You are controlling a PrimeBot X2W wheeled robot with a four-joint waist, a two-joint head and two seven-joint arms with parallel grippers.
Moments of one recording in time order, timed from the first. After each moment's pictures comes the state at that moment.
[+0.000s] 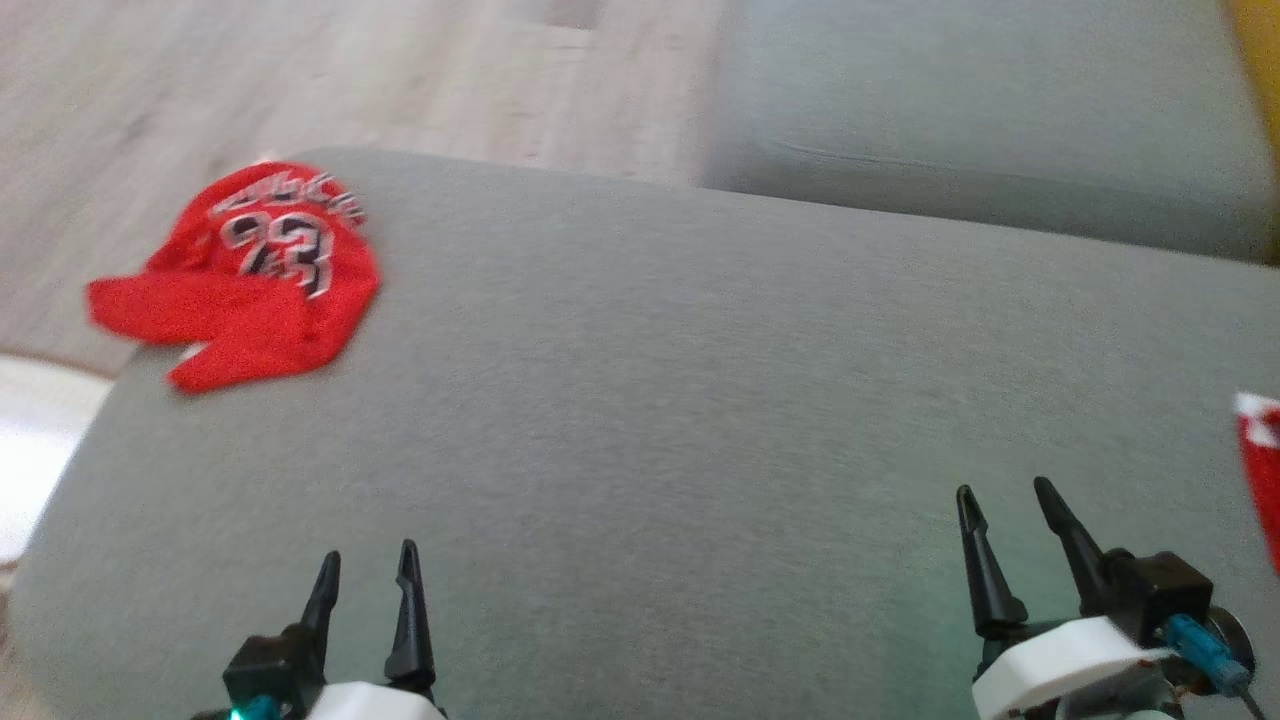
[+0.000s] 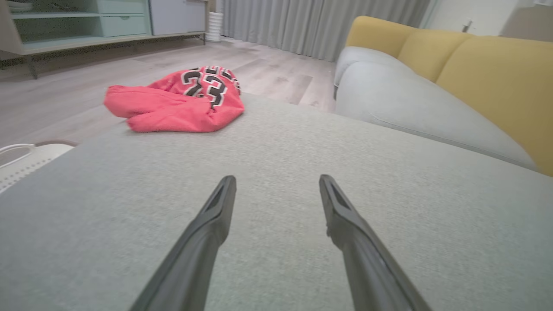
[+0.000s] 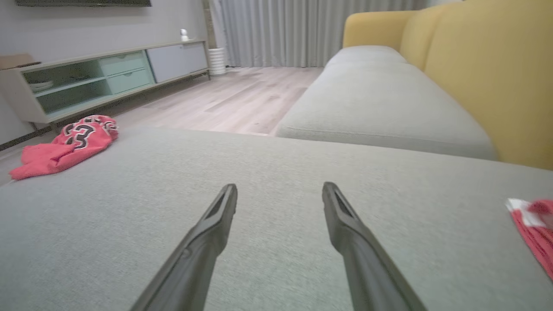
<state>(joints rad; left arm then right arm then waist) 0.05 0.31 -0.52 0.14 -0.63 0.33 -0.19 0.14 -0.04 0.03 0.10 0.10 0.12 -0.06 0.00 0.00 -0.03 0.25</state>
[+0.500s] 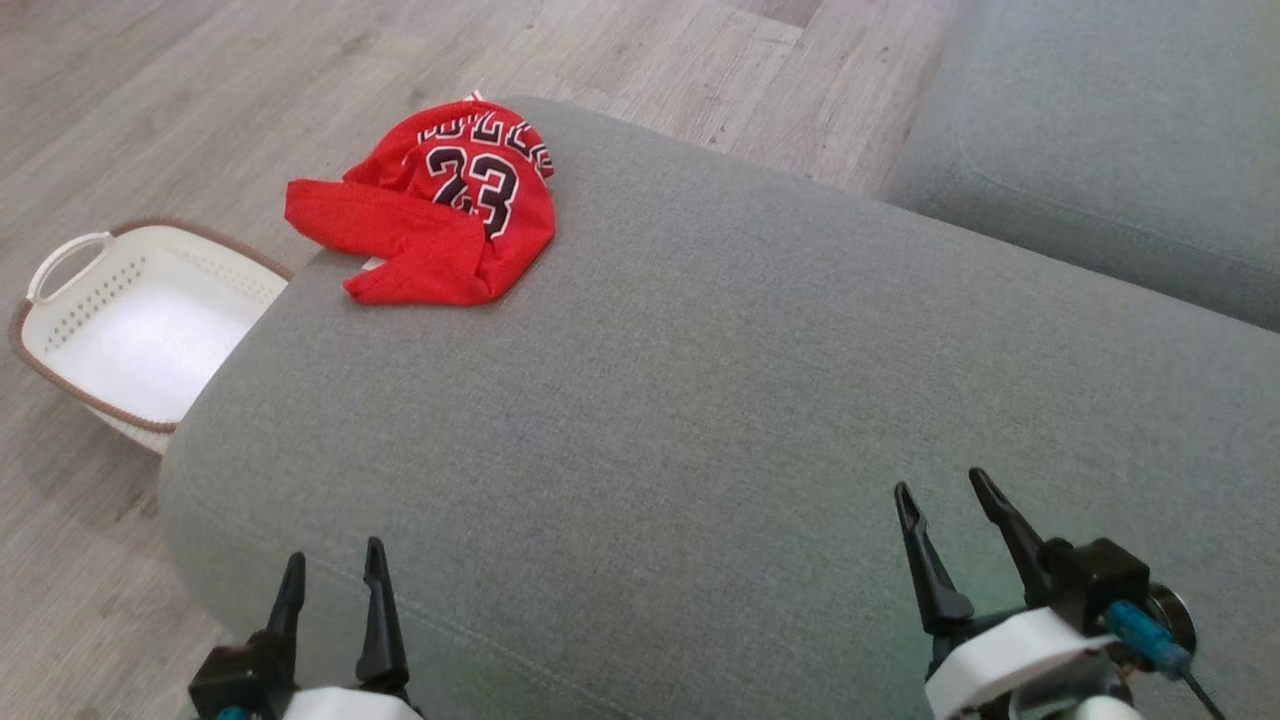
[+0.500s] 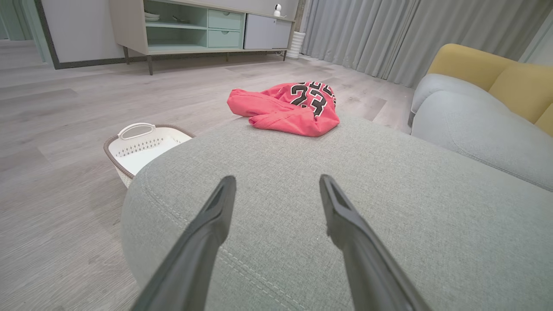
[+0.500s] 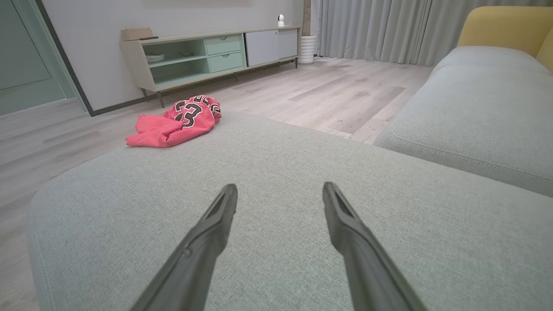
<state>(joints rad) 0.08 0.34 -0.48 0.10 -0.64 0.35 -0.21 0.11 -0.04 0.13 0.11 0.10 0.12 -0.05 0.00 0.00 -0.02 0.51</state>
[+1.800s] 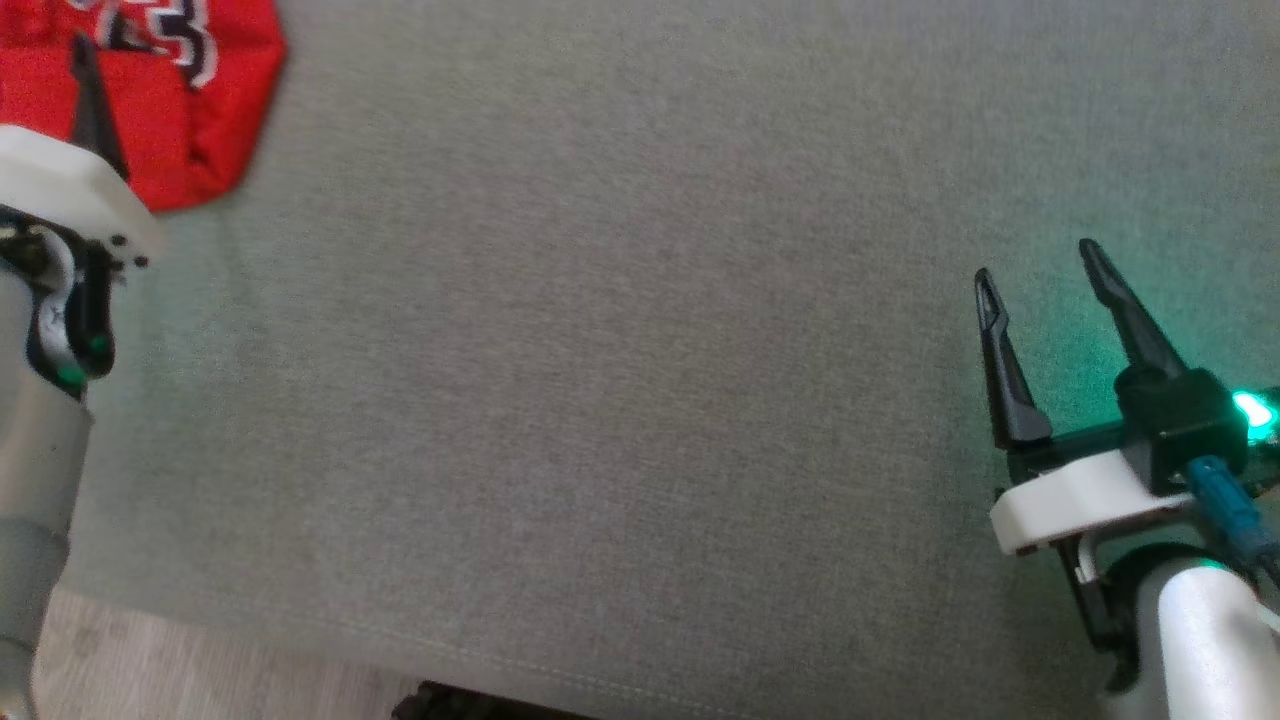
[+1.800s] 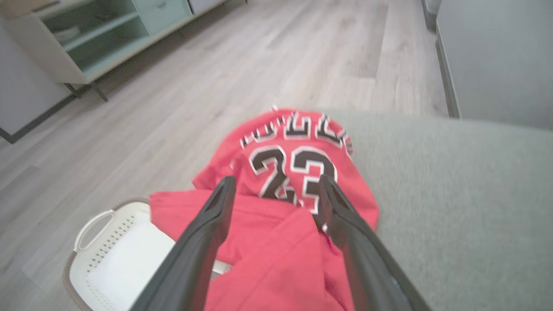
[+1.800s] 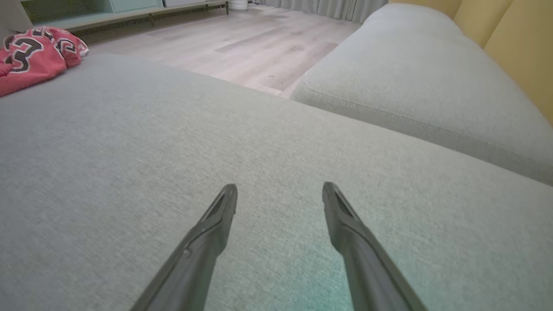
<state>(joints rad) -0.83 0.49 -0.38 0.61 -0.68 0.13 0.11 -0.06 -0.05 0.05 -0.26 -0.18 0.12 0.15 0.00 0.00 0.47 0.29</state>
